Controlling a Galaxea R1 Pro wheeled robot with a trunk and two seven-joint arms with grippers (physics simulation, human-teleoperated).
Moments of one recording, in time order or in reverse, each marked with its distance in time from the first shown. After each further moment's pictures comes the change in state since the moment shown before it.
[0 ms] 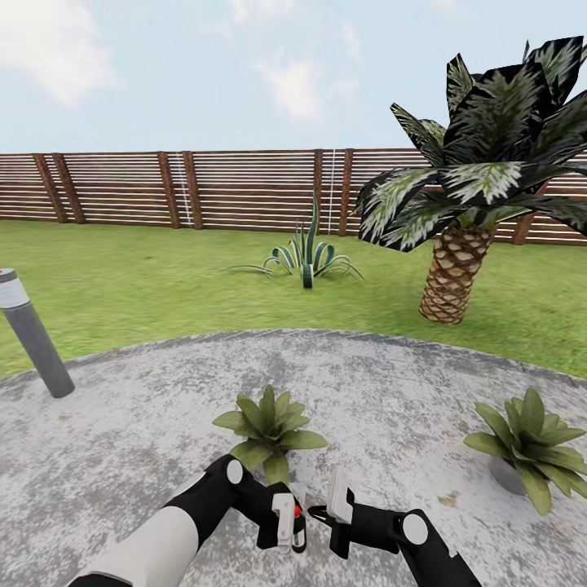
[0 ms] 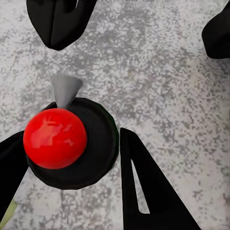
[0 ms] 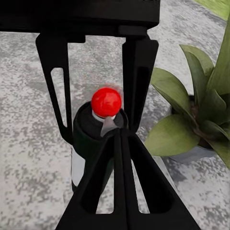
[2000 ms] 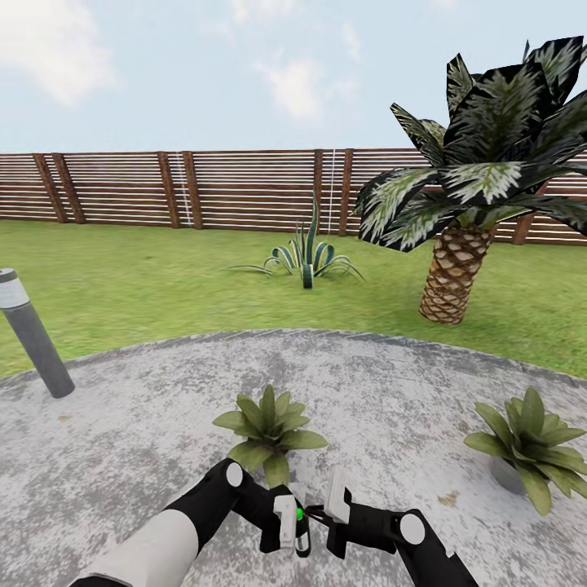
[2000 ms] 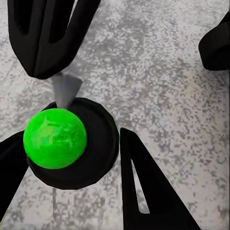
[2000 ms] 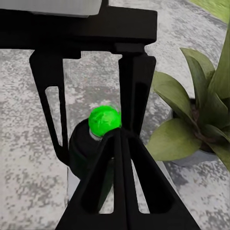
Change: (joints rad) left arm 0.006 0.000 -0.008 0.014 0.050 0.003 0.005; right arm 0.000 0.011 0.000 0.000 0.000 0.002 -0.002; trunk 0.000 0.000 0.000
